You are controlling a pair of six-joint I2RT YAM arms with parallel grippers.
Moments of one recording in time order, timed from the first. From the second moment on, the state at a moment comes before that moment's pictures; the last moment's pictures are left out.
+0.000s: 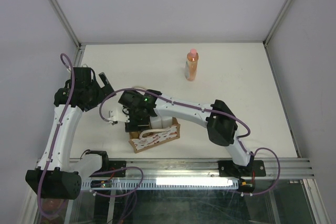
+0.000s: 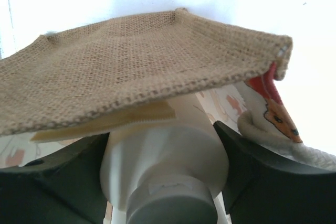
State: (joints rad) left arm -0.04 1.05 1.12 -0.97 -0.04 -0.55; right arm 1.20 2.11 1.90 -0.94 -0.09 -0.60
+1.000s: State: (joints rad) left arm -0.04 0.98 1.11 -0.96 -0.01 -0.62; right arm 1.19 1.95 2.03 -1.07 -0.17 -0.41
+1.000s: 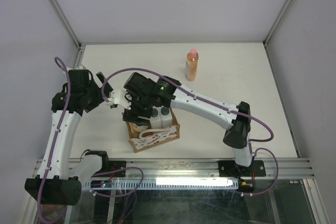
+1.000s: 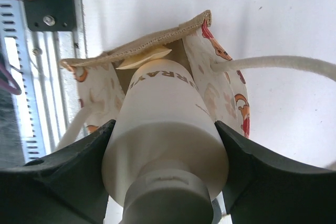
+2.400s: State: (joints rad) left arm -0.04 1.13 1.09 -0.82 0.15 -0.63; right arm 0.33 1.51 1.61 -0.96 -0.25 0.43
